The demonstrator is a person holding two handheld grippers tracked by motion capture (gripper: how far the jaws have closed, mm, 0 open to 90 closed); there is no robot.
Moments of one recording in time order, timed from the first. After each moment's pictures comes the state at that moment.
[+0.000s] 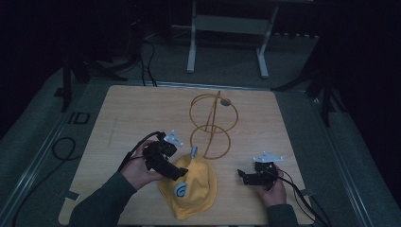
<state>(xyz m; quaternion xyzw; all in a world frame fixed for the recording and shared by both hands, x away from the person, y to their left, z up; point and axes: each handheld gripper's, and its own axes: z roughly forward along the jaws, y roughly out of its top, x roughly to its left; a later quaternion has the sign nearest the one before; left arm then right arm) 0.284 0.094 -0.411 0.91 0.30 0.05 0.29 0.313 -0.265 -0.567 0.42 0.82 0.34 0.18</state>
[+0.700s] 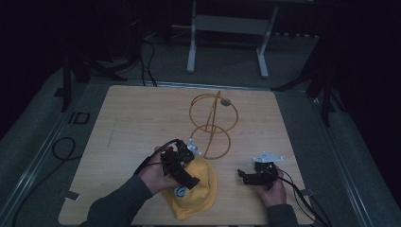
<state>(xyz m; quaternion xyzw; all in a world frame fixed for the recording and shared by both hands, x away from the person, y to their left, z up) 0.281 0.050 -0.431 0.93 0.28 0.04 0.23 0.313 -0.265 -0.567 0.42 0.82 0.35 0.18</state>
